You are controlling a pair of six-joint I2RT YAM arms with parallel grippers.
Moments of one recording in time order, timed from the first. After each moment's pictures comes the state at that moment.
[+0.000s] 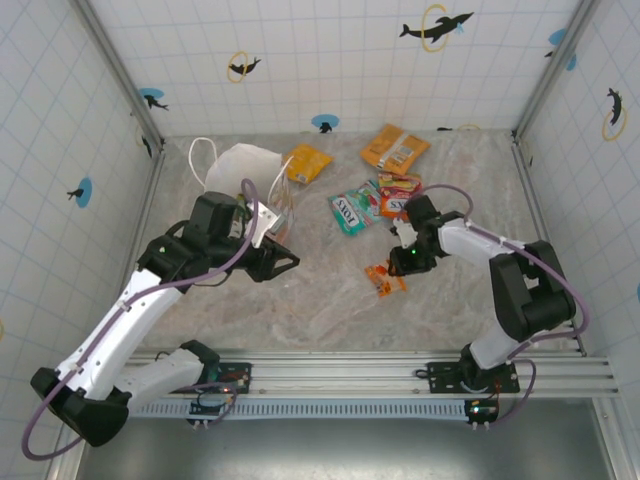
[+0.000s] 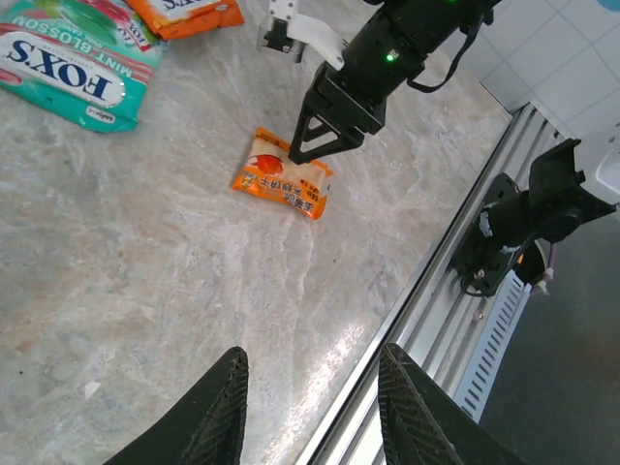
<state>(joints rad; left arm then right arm) -0.56 1.00 1.09 -0.89 0.60 -0.03 0.40 1.62 0.91 -0.69 -0.31 0.07</state>
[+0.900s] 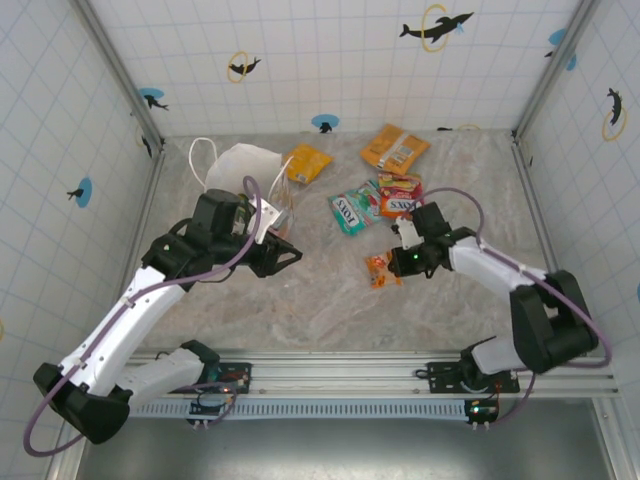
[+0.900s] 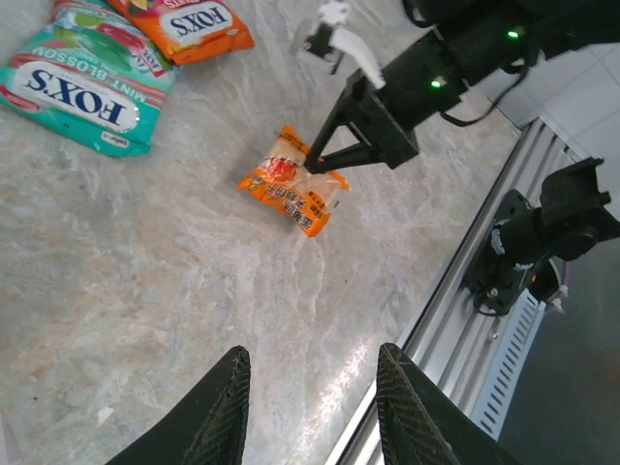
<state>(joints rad) -0.56 1.01 1.07 -0.82 0.57 -0.03 0.43 1.38 0.75 -0.49 -0.37 0.19</state>
